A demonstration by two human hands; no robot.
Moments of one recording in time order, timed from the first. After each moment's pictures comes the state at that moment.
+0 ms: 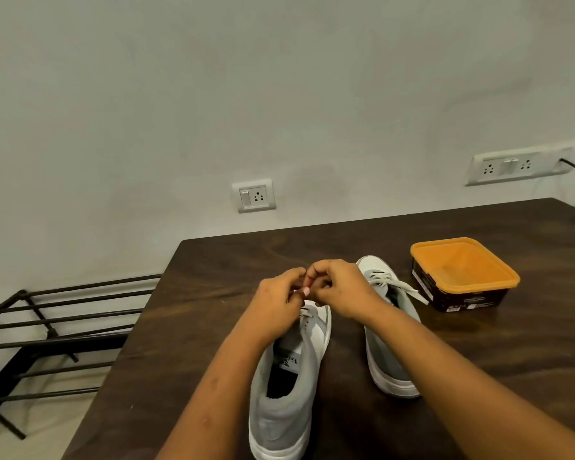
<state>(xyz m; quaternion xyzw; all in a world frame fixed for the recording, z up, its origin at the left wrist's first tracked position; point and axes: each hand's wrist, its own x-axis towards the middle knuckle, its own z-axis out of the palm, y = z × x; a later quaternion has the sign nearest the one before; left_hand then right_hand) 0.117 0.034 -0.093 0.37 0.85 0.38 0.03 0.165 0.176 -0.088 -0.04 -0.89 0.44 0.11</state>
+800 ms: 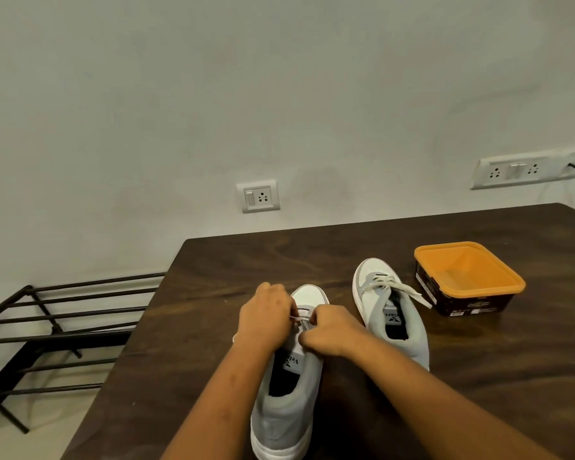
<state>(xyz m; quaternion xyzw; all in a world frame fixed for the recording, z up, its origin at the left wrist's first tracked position) 0.107 0.028 -0.115 0.31 0.94 0.11 -0.02 0.174 0.142 -0.112 -0.17 -0.93 0.30 -0.09</state>
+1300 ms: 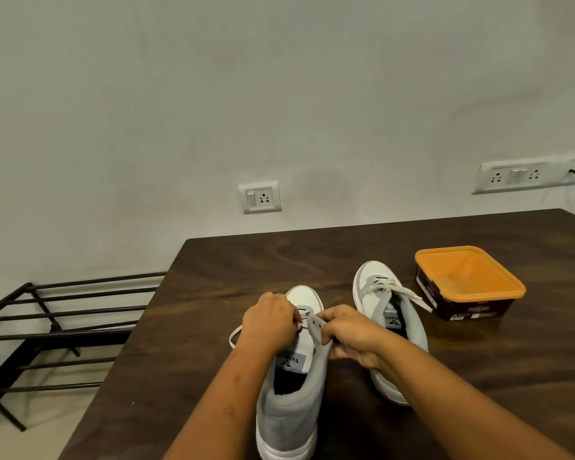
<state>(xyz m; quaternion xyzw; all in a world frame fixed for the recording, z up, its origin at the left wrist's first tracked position) 0.108 0.030 -0.119 0.31 0.95 0.07 0.04 0.177 0.164 -0.132 -0.21 -0.69 0.68 -0.13</state>
